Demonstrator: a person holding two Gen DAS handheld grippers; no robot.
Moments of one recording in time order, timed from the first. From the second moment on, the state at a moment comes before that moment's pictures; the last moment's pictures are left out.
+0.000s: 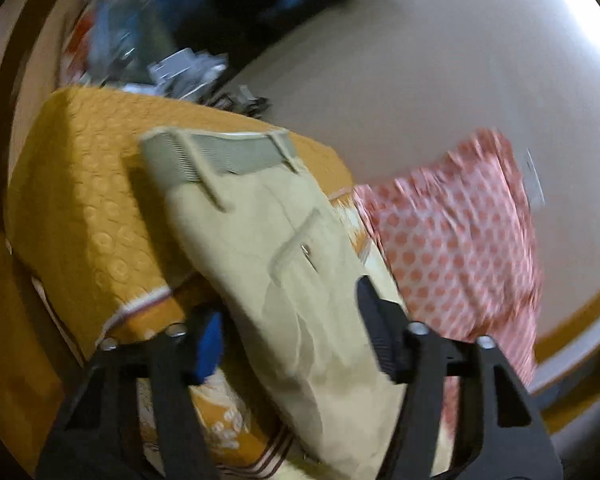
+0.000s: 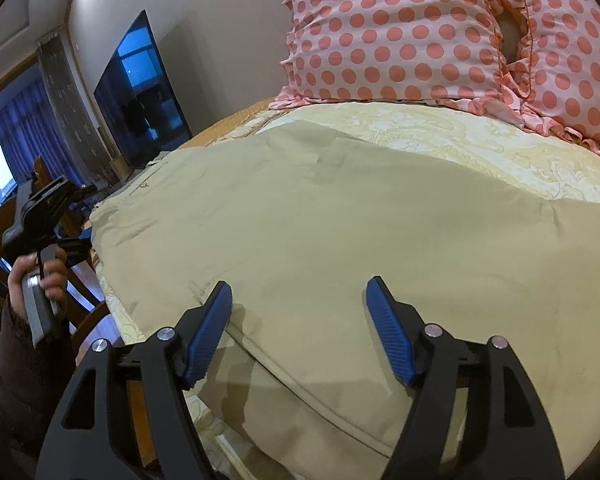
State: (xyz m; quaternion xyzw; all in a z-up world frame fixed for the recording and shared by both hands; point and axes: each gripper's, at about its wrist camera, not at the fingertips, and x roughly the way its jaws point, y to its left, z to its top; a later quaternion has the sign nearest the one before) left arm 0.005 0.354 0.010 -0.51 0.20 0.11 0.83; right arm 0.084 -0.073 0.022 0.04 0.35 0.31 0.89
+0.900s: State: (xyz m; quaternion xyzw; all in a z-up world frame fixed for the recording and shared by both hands) left arm 0.047 -0.083 0.065 0.06 0.35 -0.27 0.90; right arm 0.043 -0.326 0.019 0.32 0.26 0.14 0.90
